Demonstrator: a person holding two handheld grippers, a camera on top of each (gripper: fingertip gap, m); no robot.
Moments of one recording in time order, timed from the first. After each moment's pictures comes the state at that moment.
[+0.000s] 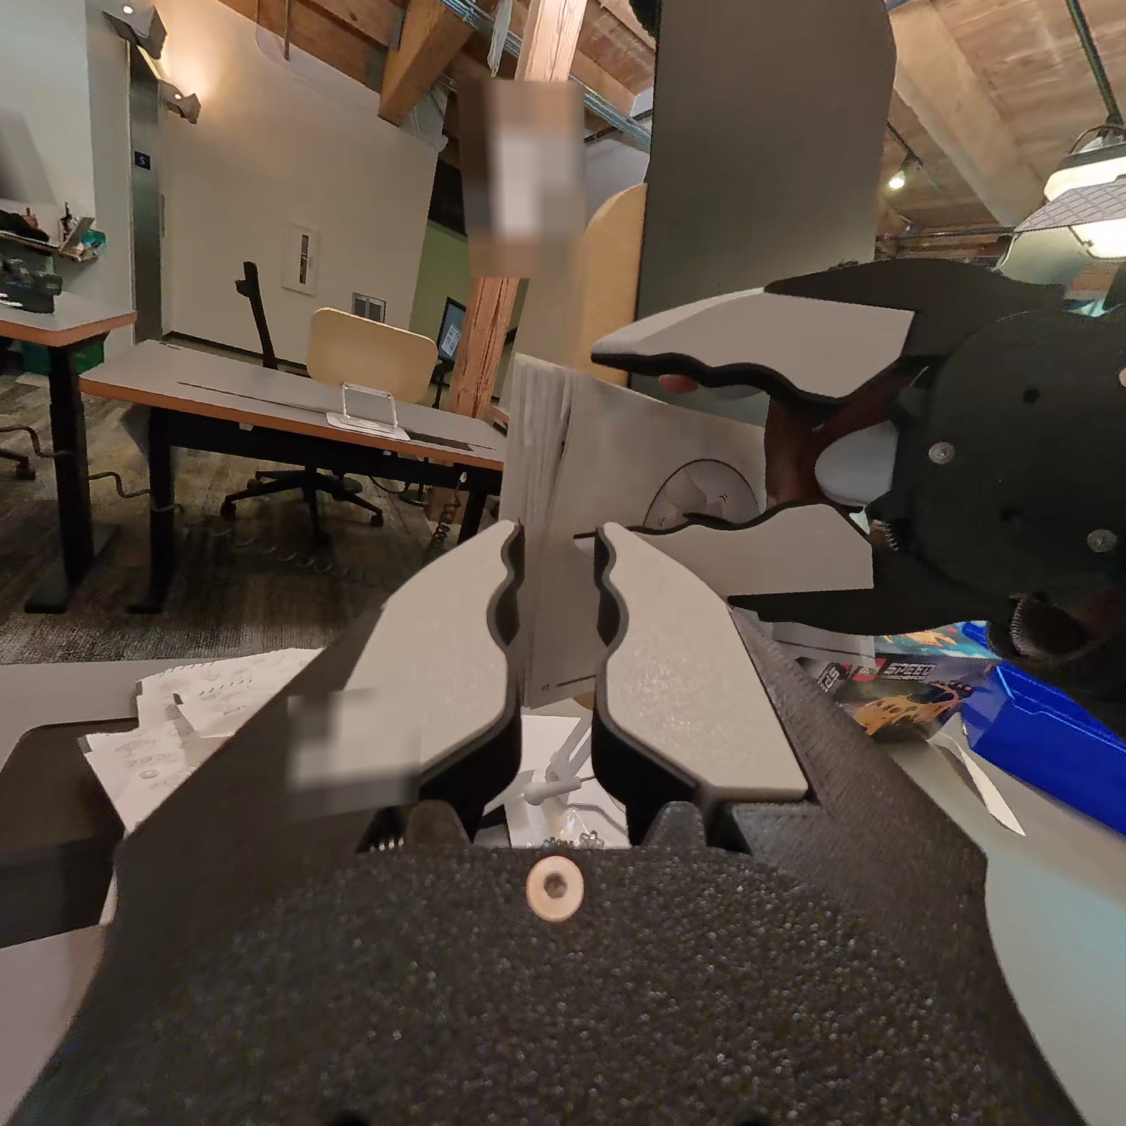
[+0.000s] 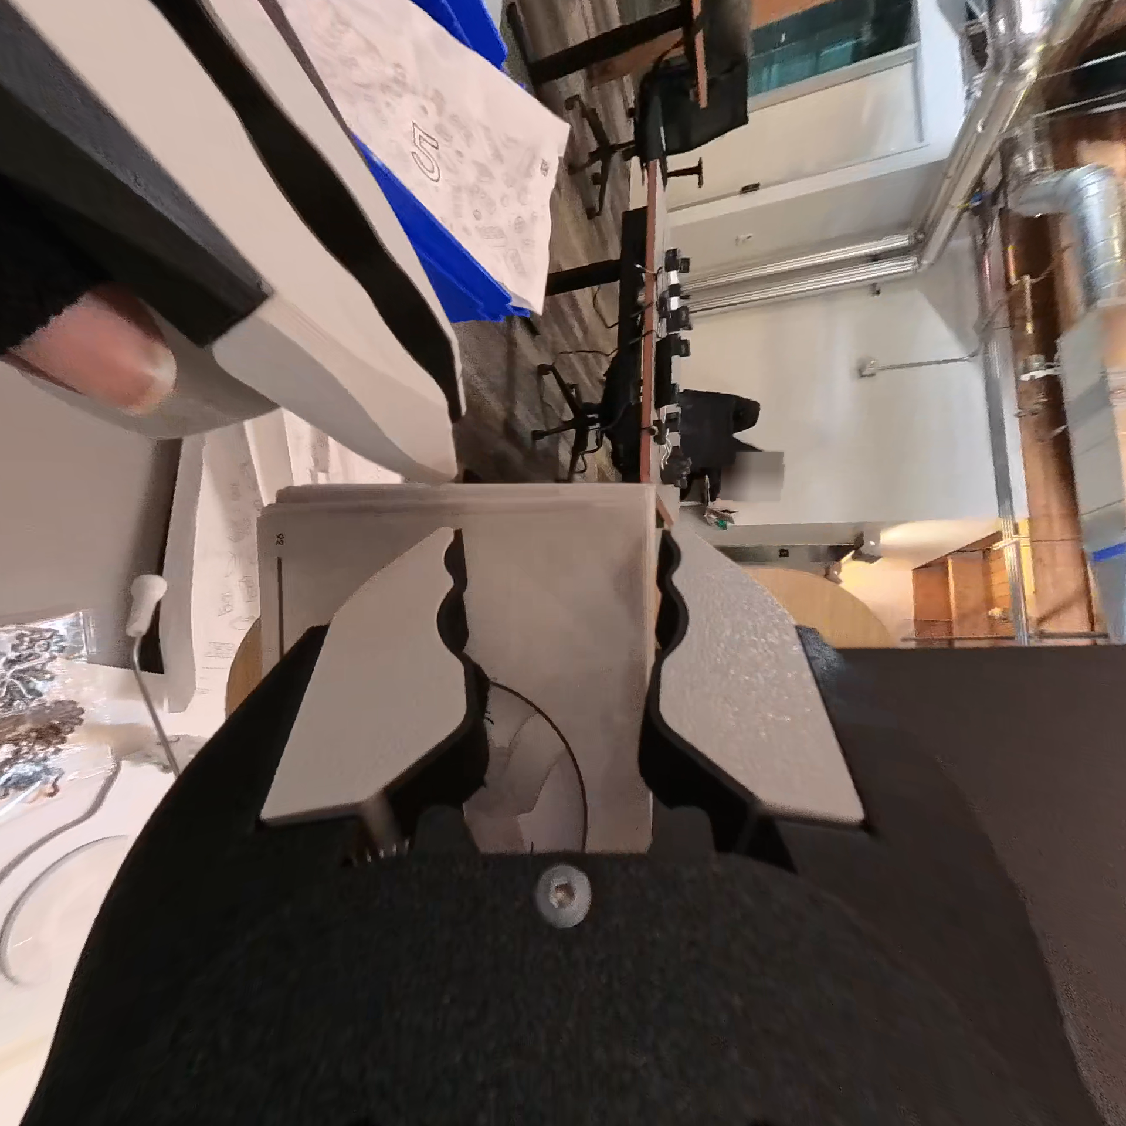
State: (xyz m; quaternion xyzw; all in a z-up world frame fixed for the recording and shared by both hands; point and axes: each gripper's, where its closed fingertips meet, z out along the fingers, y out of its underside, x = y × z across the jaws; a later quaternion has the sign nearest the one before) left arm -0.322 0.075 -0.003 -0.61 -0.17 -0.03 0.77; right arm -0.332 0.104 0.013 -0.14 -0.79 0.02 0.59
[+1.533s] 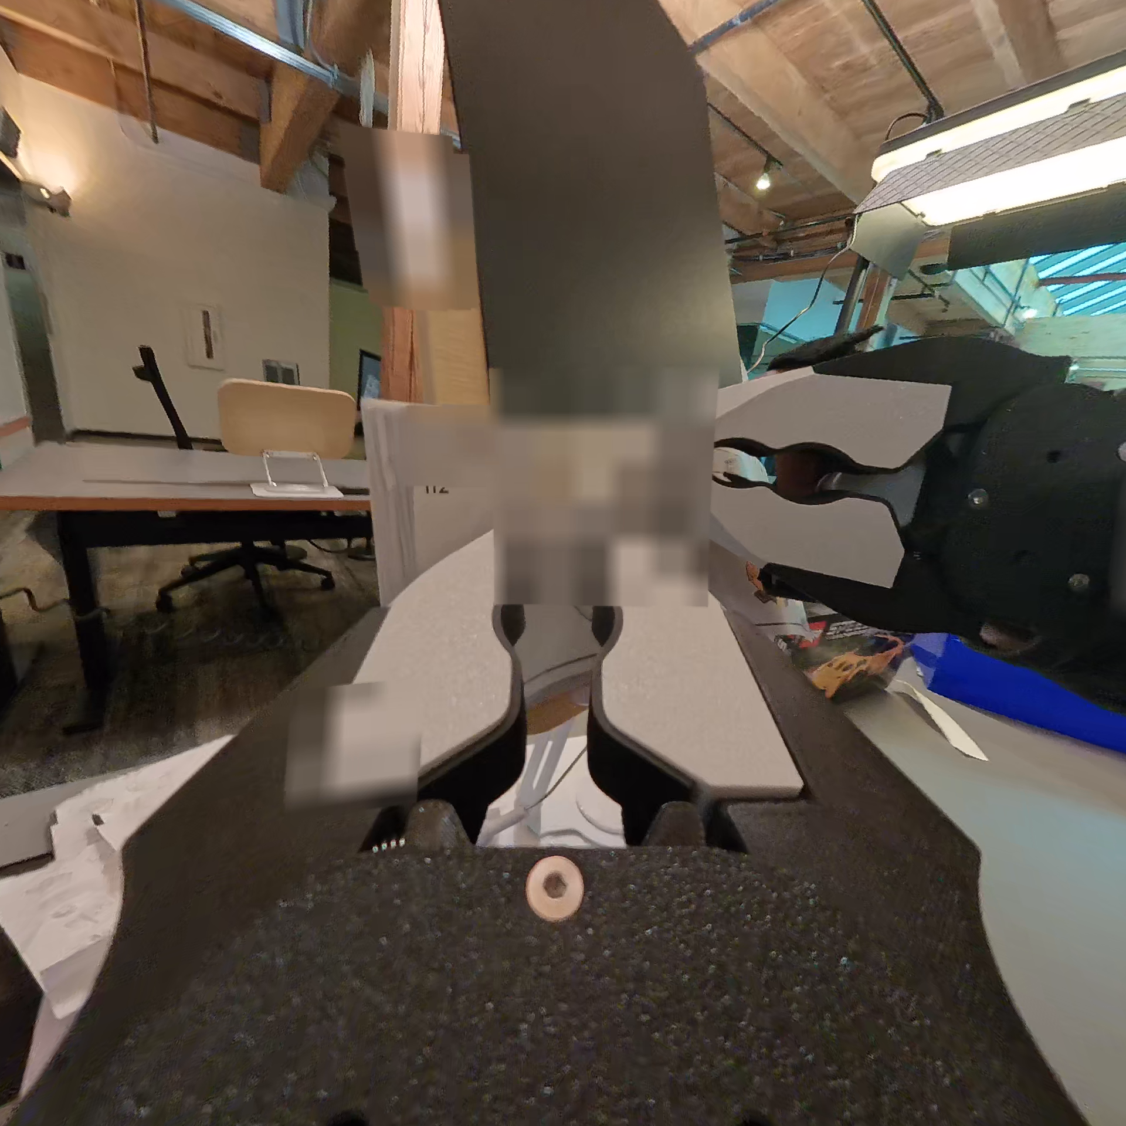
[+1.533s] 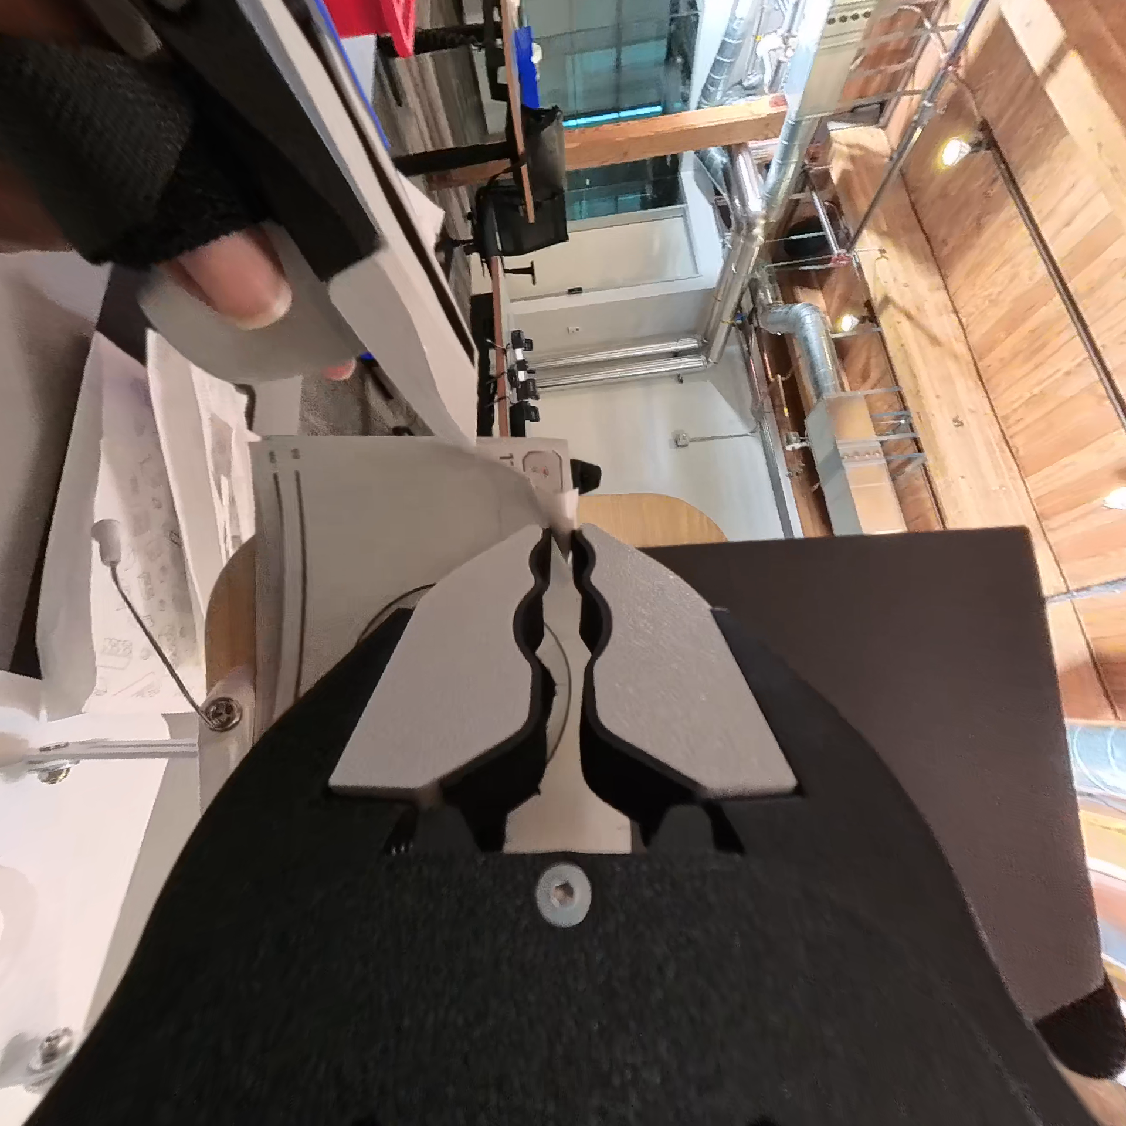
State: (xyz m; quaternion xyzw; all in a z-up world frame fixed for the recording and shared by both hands) left arm -0.279 0.080 0.013 -0.60 -0.06 -0.03 0.80; right arm -0.266 0.101 0.036 -0.06 -0.70 0.03 0.71
